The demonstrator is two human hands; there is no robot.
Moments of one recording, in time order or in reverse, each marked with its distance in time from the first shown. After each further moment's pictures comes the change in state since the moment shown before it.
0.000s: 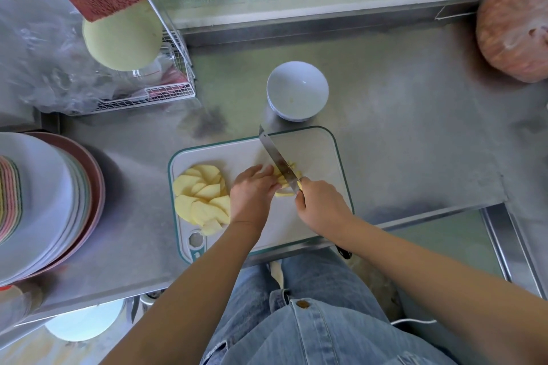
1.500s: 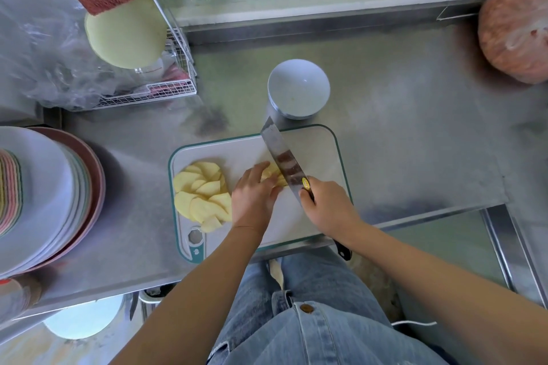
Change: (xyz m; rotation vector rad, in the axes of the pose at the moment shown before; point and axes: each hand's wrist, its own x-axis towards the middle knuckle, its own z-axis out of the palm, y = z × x) left_hand -0.013 0.001 0.007 0.053 0.036 0.020; right_hand -0.006 0.016 0.004 0.140 0.087 -0.028
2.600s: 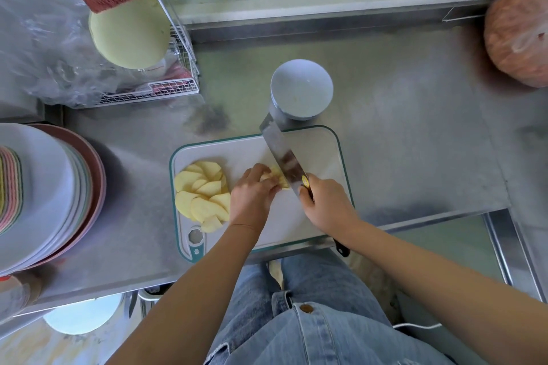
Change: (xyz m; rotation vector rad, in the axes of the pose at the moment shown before) left_hand 0.004 -0.006 -0.001 -0.050 -0.005 0.006; right_hand 0.008 -0.005 -0.001 -0.033 0.015 -0.021
